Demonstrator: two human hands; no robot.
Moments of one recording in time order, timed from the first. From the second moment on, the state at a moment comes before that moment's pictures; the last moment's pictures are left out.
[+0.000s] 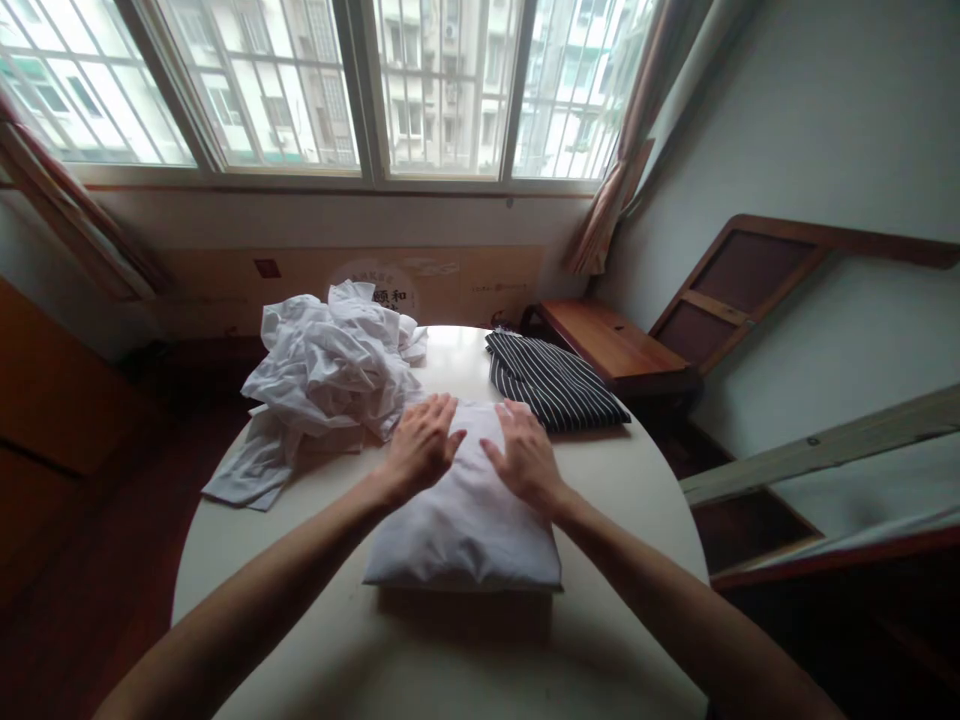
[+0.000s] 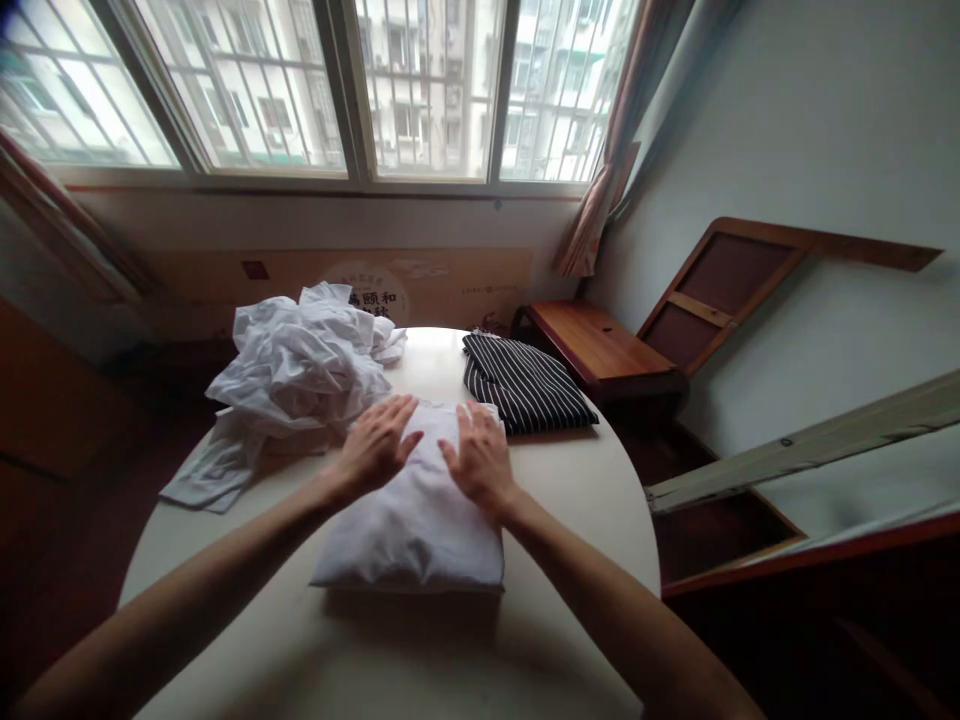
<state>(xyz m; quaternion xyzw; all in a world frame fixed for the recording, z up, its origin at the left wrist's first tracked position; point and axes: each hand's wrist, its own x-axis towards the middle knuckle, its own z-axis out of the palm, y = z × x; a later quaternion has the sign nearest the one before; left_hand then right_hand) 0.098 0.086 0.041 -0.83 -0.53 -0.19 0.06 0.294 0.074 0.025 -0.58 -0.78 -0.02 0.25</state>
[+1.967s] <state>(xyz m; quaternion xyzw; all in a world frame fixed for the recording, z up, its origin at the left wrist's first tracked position) 0.243 0.187 0.014 -0.45 -0.49 -0.47 -0.58 0.491 0.200 0.100 -0.76 -0.48 0.25 0.36</state>
